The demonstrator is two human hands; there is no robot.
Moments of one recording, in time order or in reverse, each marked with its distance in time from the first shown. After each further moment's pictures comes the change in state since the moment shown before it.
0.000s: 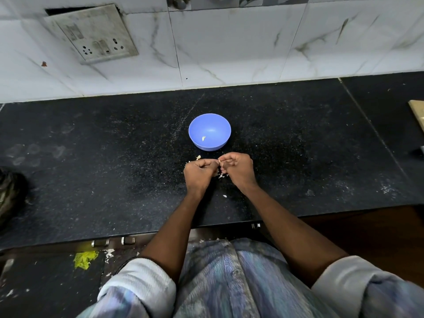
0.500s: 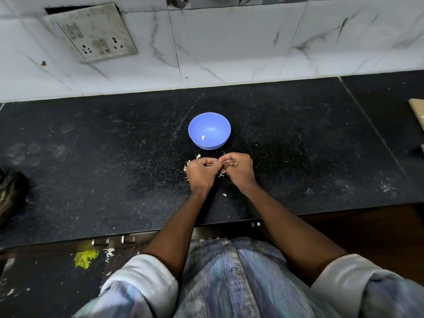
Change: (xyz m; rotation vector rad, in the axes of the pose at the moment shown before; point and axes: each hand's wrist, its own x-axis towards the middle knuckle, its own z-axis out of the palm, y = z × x) left_hand -0.008 0.007 0.009 0.129 0.077 0.094; right_hand -0.006 -0.002 0.000 0.039 0.001 0.014
